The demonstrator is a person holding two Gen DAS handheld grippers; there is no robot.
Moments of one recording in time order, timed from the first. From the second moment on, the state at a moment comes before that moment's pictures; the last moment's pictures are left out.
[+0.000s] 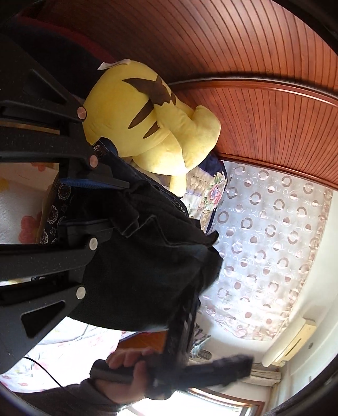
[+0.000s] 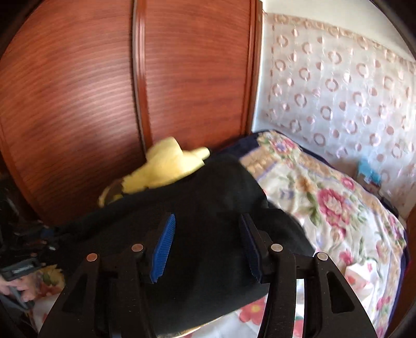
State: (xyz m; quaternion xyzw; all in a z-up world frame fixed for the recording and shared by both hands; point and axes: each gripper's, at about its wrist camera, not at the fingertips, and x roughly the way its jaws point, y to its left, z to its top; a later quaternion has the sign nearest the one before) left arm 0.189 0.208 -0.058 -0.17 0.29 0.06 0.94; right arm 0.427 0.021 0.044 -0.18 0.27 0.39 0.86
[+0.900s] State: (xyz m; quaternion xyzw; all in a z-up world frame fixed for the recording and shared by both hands) left arm 0.128 0.126 -0.010 -0.05 0.25 0.02 0.97; right arm 0.285 -0.100 0.041 -0.07 0.23 0.30 0.92
